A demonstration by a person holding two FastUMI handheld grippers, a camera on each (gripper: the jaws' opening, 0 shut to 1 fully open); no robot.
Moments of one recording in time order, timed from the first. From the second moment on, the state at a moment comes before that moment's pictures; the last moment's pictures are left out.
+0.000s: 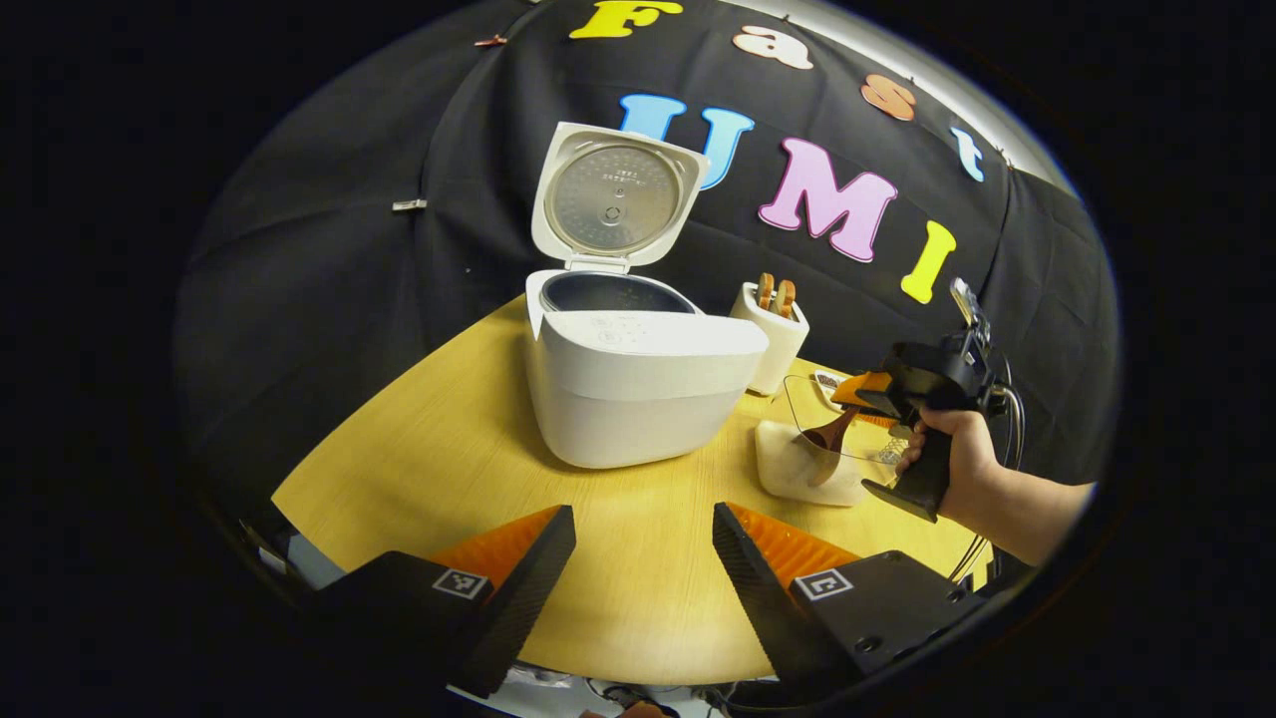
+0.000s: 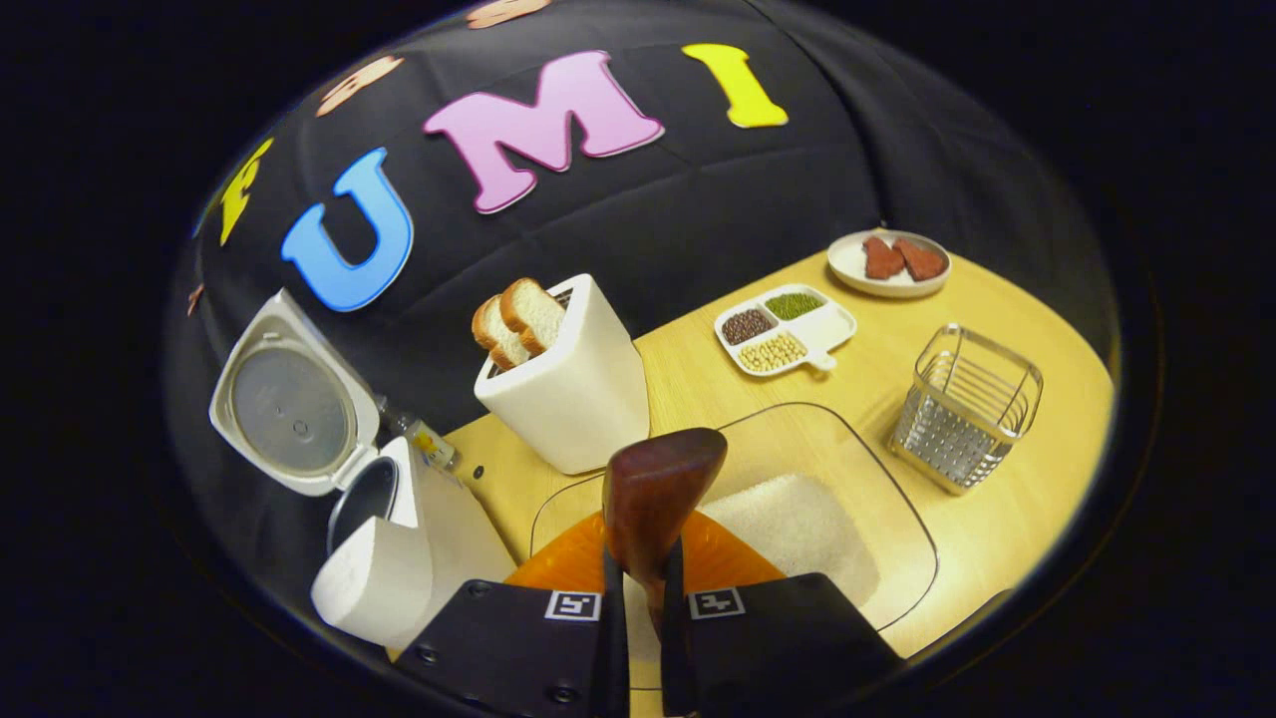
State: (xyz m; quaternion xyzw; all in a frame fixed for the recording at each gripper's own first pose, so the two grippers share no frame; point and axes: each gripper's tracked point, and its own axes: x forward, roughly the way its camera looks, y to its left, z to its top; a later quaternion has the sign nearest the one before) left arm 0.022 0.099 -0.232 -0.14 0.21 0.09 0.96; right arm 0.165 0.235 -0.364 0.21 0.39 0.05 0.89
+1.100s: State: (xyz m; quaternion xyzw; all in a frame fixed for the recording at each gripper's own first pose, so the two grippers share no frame) left arm 0.032 0.087 -0.227 -0.11 0.22 0.05 0.97; right arm 0.169 0.135 -0.328 0.46 0.39 -0.08 0.79
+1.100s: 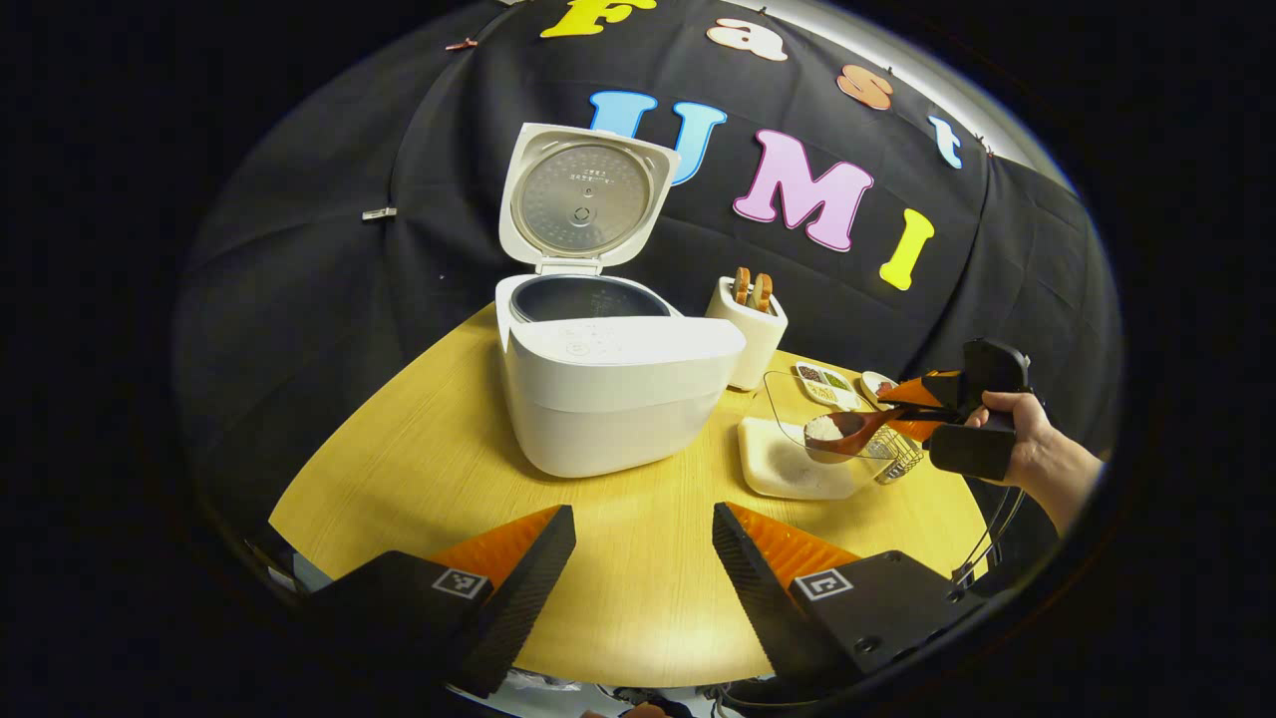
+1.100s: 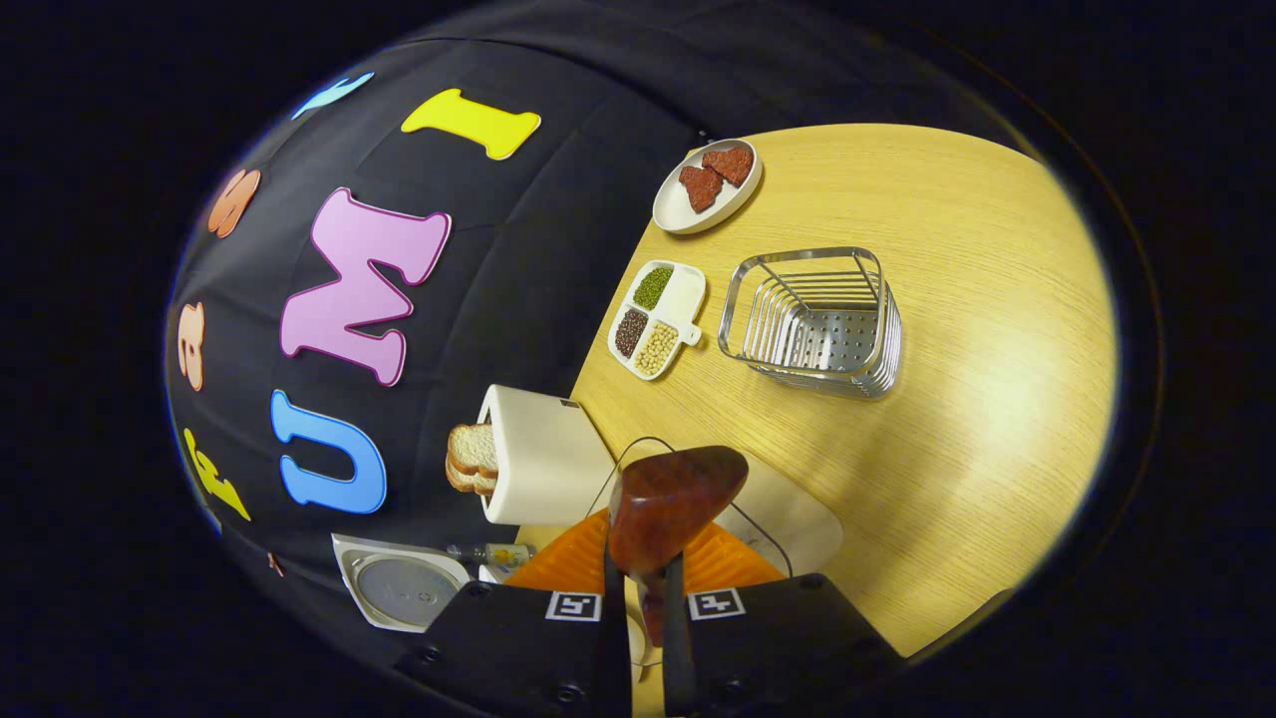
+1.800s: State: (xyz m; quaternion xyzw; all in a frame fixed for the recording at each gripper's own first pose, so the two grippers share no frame) left arm 0.007 0.096 -0.234 -0.13 0.21 0.09 0.97; right arm 0.195 0.177 -0.244 0.51 0.38 -0.01 0.77
